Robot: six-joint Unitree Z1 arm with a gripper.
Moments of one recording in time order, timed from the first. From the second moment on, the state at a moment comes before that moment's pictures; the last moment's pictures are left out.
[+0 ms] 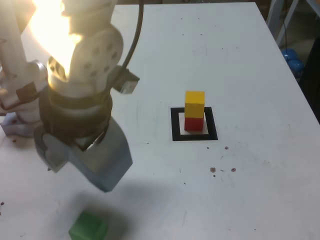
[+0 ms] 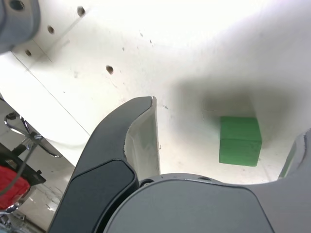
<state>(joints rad) -0.85 1.84 -1.37 1.32 -0.12 -0.33</state>
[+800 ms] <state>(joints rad) -0.96 2.01 -1.39 1.19 -0.19 -0.40</state>
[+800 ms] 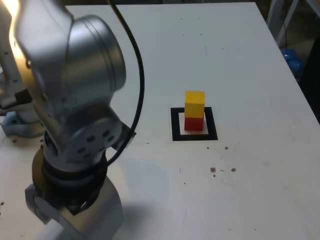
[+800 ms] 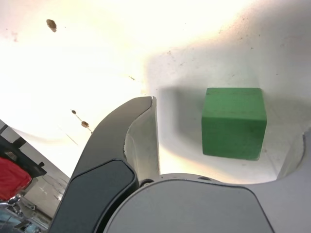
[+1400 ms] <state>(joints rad) -0.96 2.08 -1.42 1.15 -0.19 -0.40</state>
